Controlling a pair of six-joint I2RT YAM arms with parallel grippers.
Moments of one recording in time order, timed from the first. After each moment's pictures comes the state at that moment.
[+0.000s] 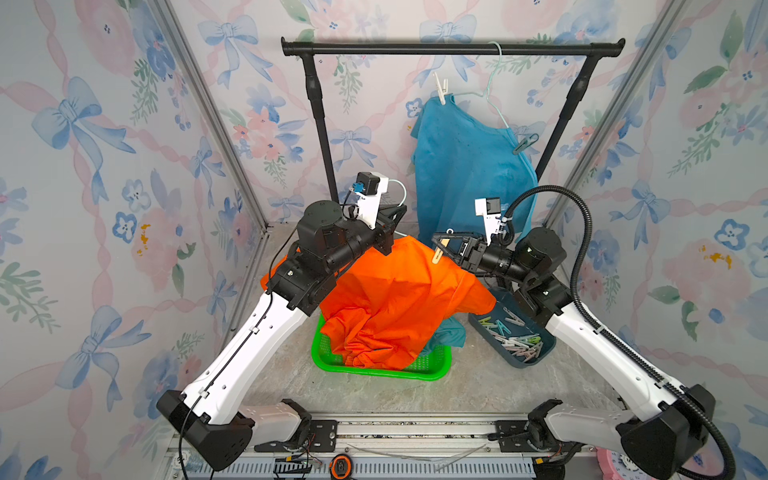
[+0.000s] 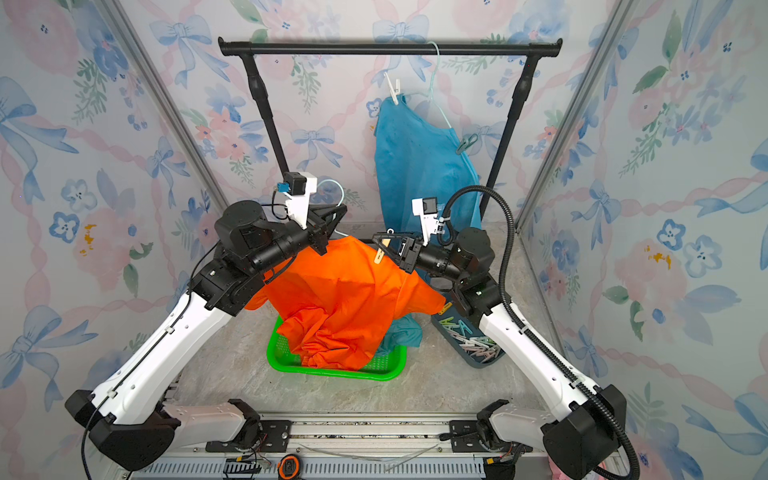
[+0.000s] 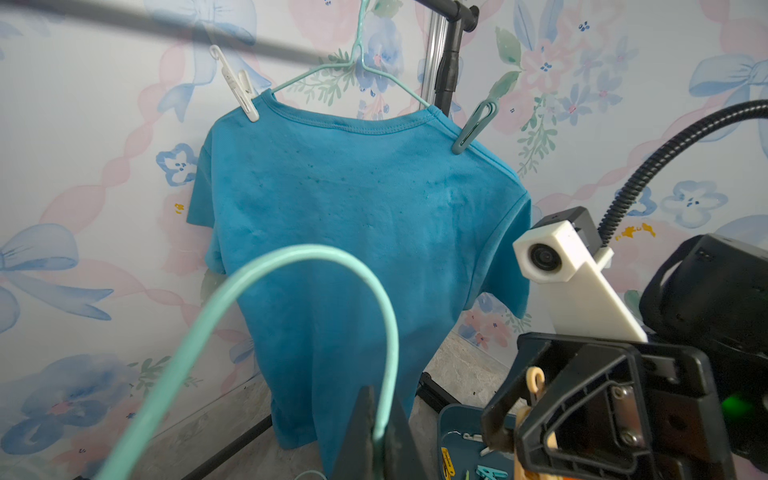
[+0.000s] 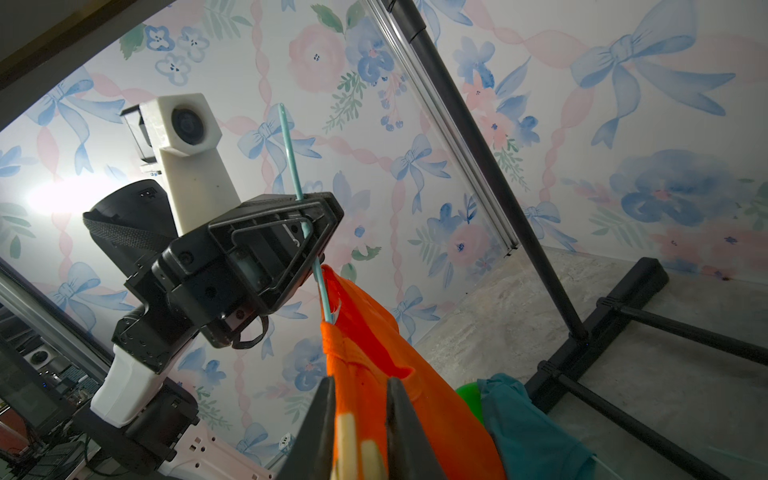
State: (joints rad) left arm -0.57 1.28 1.52 -0.22 0.21 -0.10; right arm 0.50 1.23 1.14 0.27 -0.68 0.72
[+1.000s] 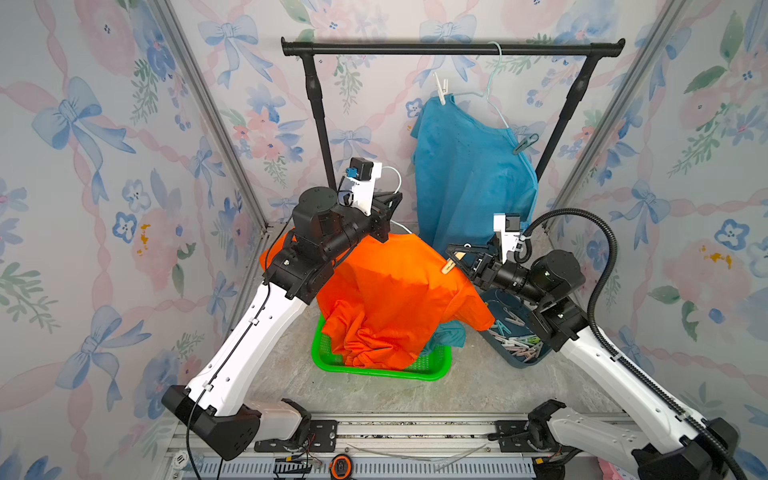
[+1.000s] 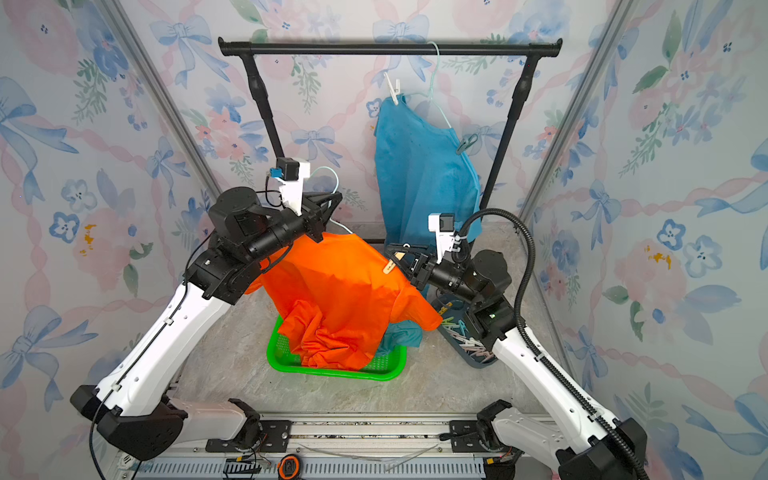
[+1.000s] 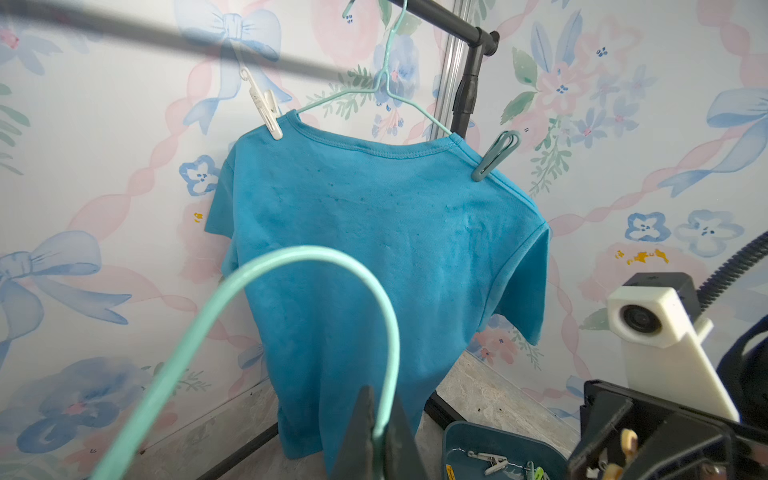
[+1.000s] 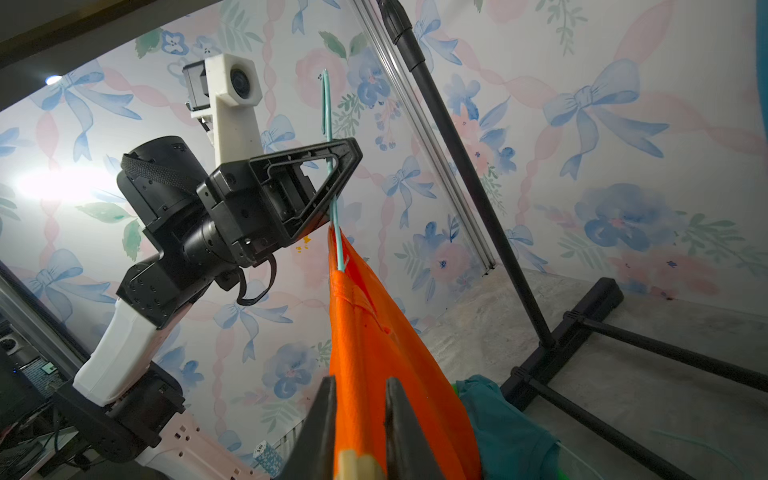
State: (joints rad) left arm -0.53 1.33 1.64 -0.27 0.23 -0.13; right arm 0.49 1.06 0.98 0.29 -0.62 0.66
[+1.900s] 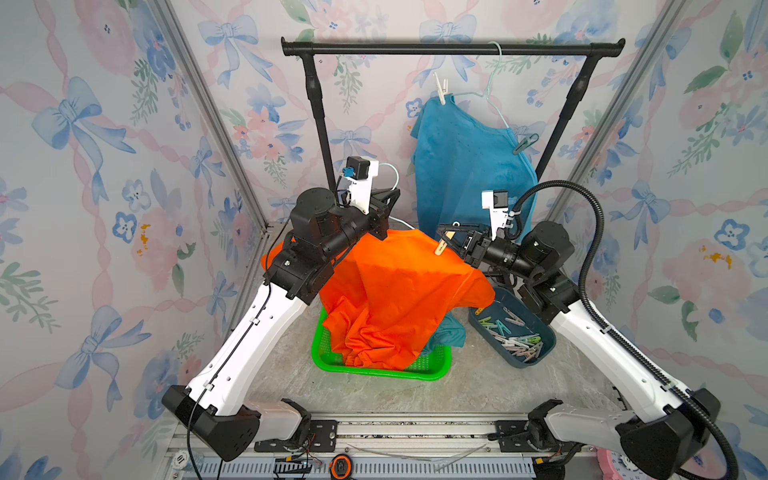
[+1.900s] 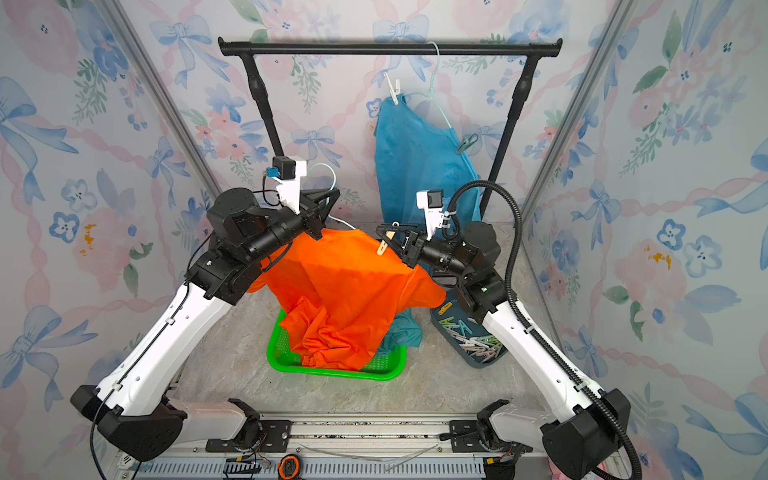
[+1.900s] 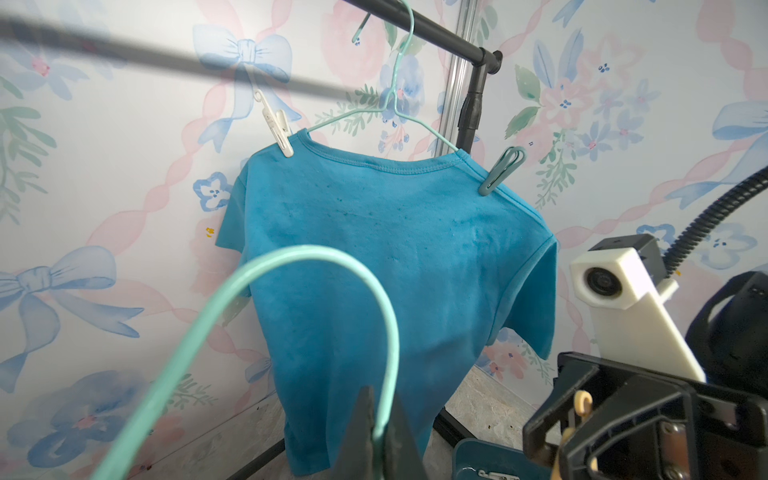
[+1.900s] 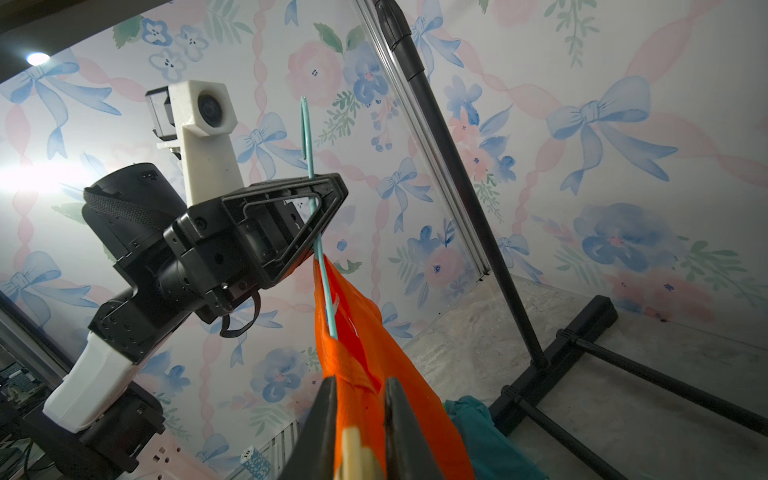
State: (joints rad) left arm -0.53 1.33 1.61 -0.21 0.21 -0.12; right arm 0.49 1.24 1.22 0.20 -0.65 0.61
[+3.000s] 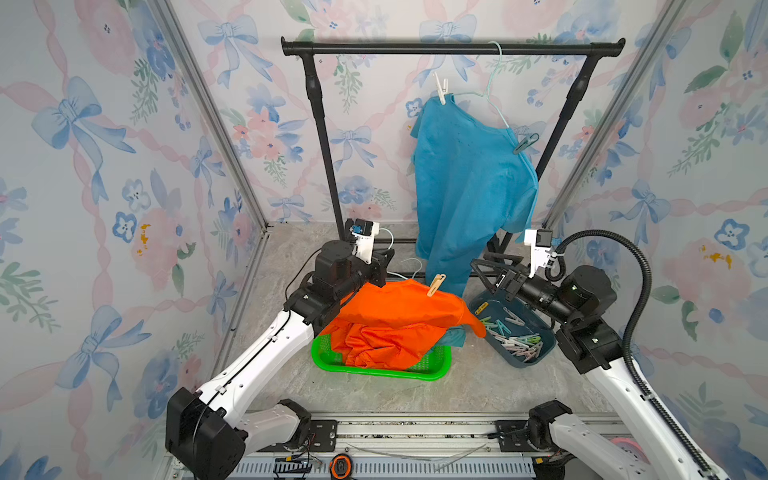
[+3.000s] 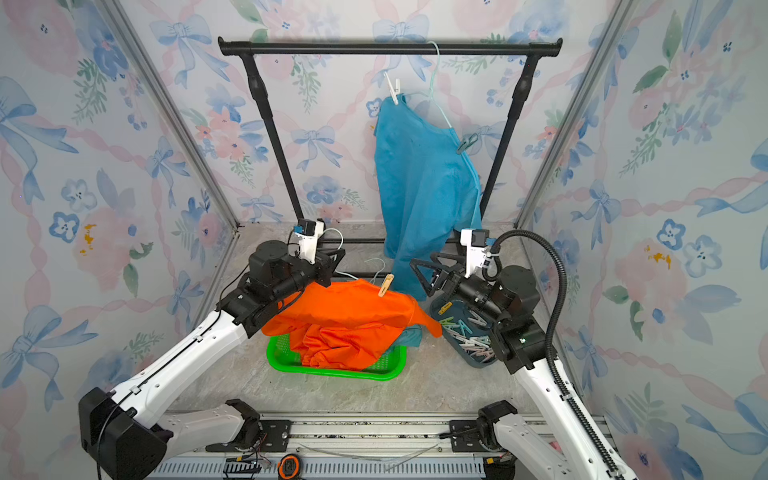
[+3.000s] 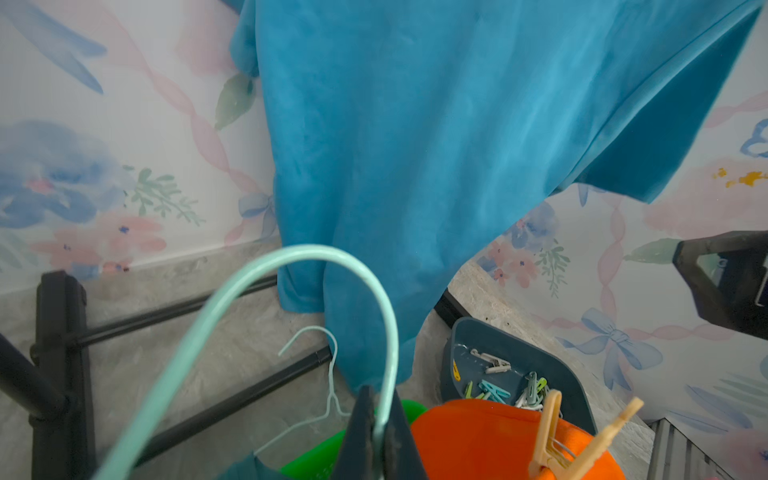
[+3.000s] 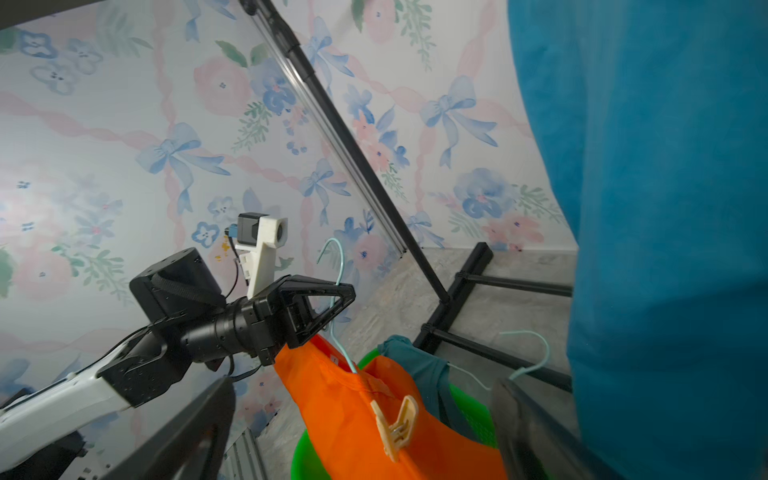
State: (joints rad) left arm -0.53 1.19 0.99 -0.06 0.18 -0.28; right arm 0.31 0.81 0.88 -0.08 -0.48 0.58
